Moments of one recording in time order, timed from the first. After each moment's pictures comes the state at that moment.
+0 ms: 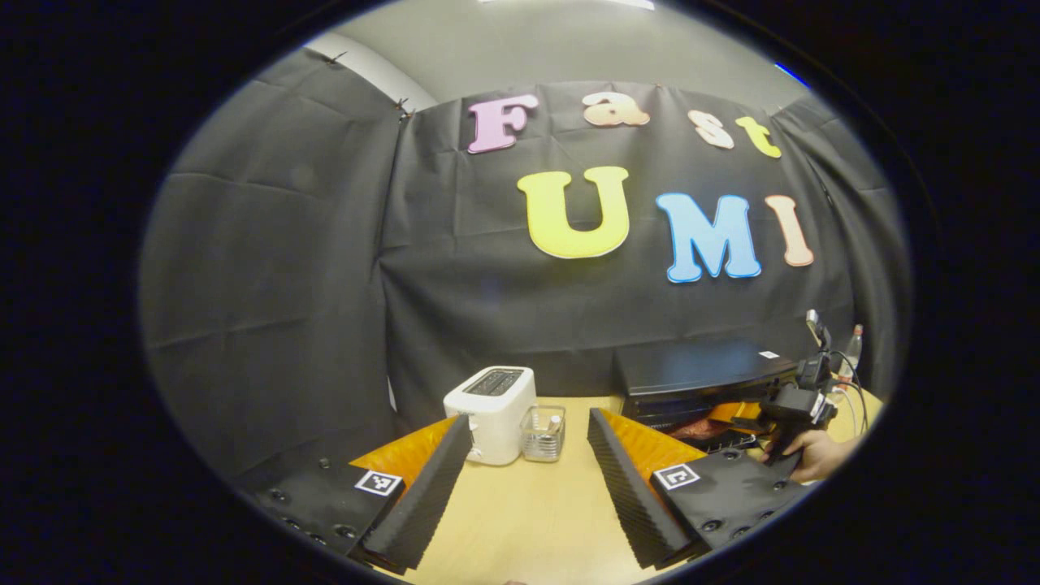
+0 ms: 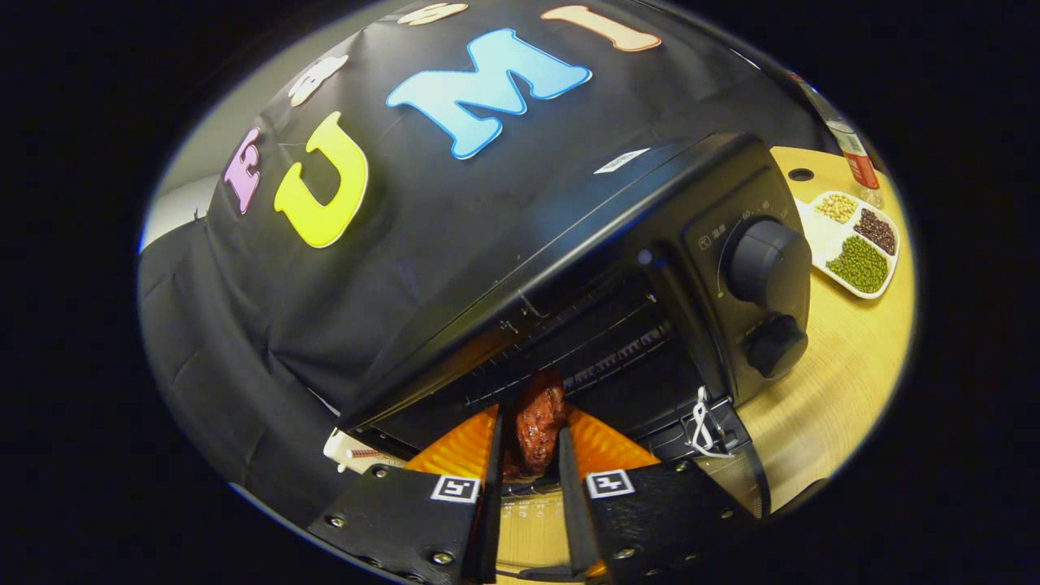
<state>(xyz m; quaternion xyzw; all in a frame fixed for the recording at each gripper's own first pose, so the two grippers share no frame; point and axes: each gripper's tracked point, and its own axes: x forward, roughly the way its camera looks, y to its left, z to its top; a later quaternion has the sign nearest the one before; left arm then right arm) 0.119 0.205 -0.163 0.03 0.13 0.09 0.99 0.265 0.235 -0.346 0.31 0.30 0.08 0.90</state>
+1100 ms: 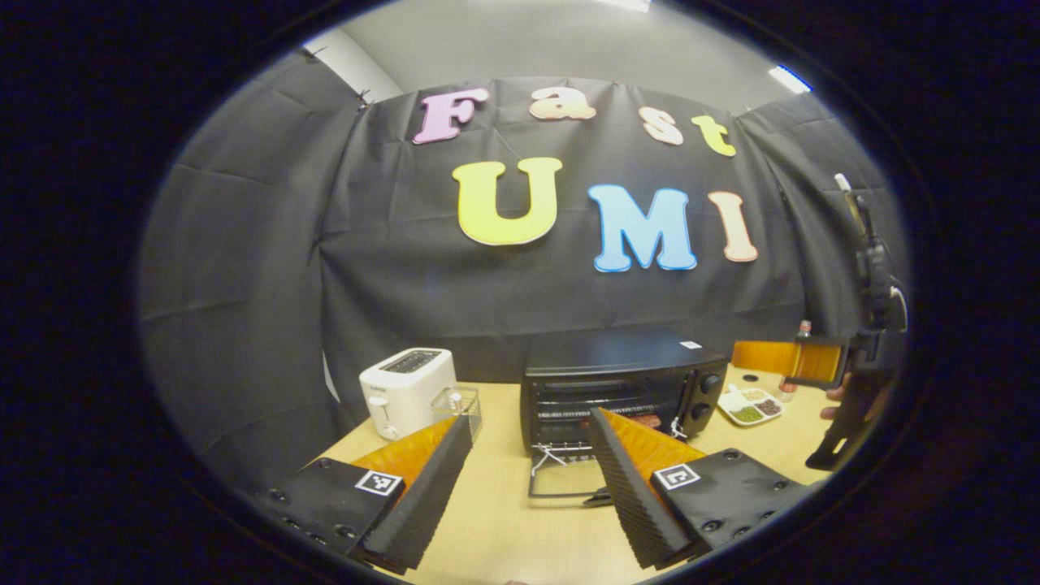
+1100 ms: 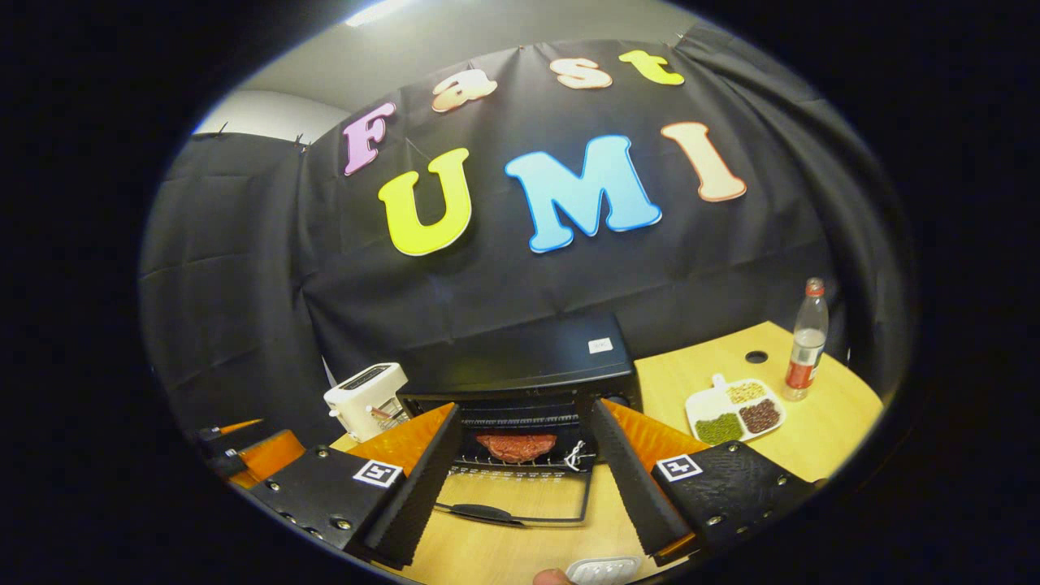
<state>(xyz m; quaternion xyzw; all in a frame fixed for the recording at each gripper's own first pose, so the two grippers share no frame) 0.106 0.074 -0.201 0.01 0.15 -0.01 0.99 0.144 0.132 -0.177 0.11 0.16 0.13 0.97</state>
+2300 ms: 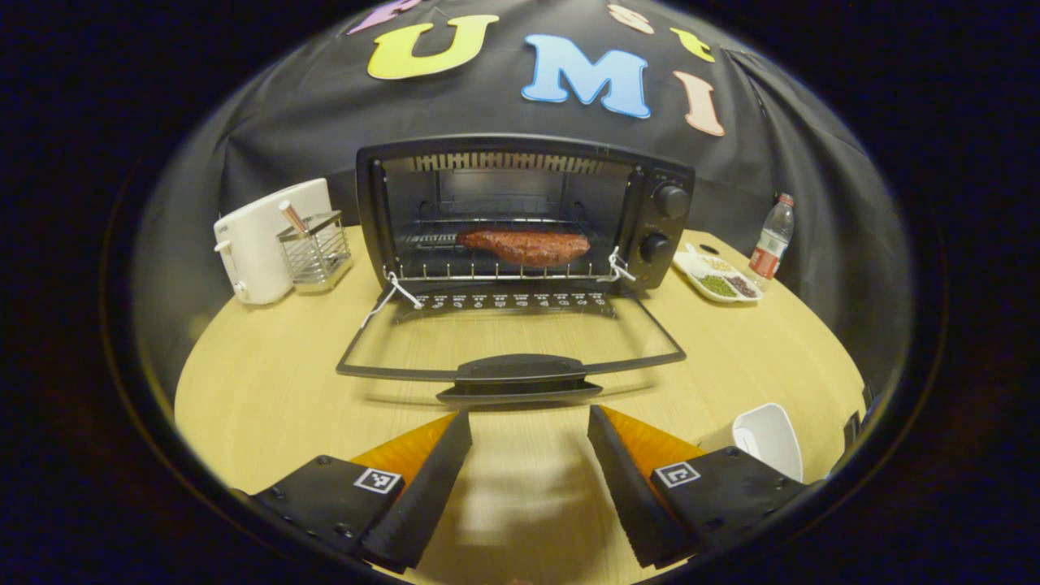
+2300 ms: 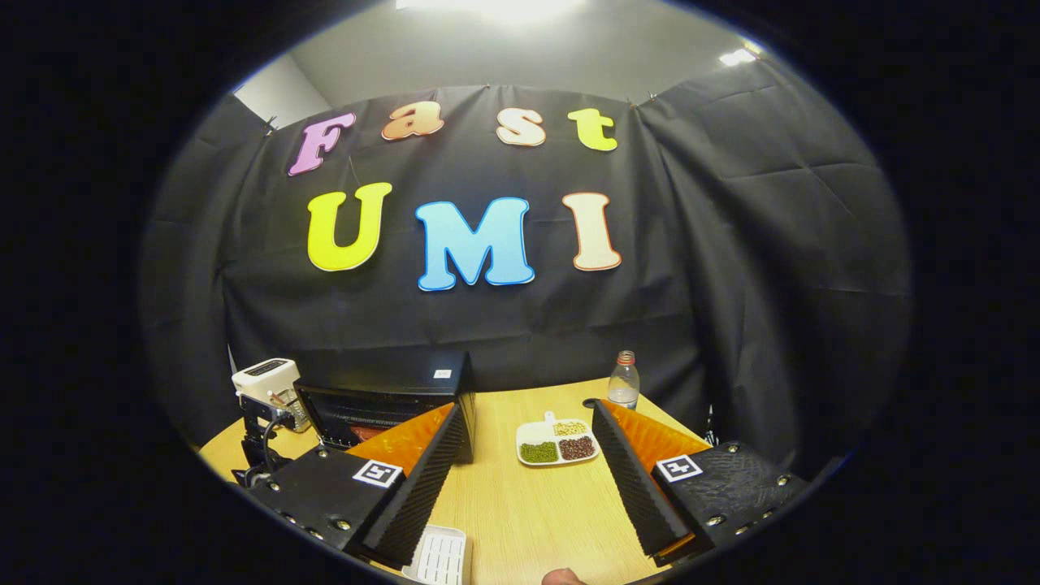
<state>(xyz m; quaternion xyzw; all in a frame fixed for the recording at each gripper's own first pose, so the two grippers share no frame) 0.107 -0.052 -0.430 -0.01 0.40 -0.11 0.91 0.065 -0.025 -0.132 0.01 0.13 -0.06 0.99</state>
